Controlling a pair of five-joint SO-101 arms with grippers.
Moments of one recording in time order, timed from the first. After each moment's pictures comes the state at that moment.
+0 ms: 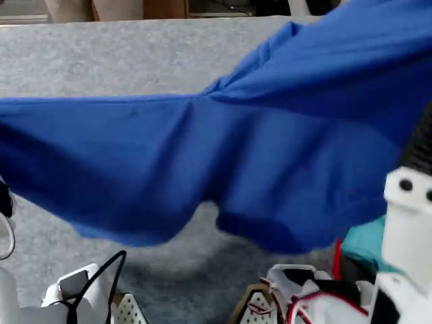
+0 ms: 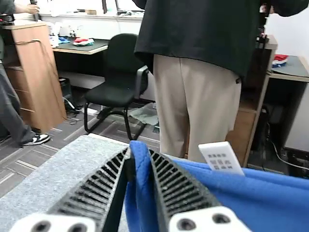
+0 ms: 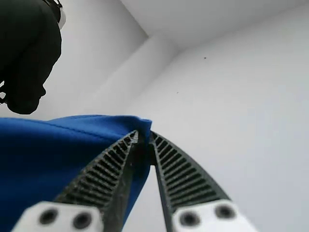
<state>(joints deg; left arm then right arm) -29.6 -33.8 -55.5 100.3 -10.2 -1.5 -22.9 -80.7 69.8 42.1</state>
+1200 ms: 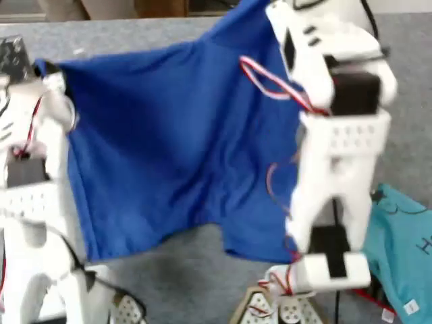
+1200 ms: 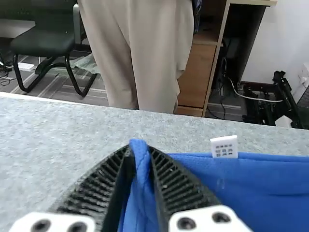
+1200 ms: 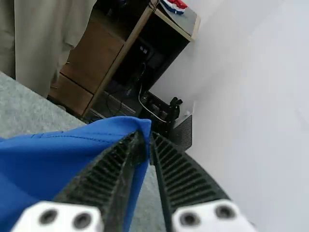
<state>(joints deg) -15.6 -33.7 29.7 26.1 -10.2 -7.1 3.3 -42.1 57.6 27.5</state>
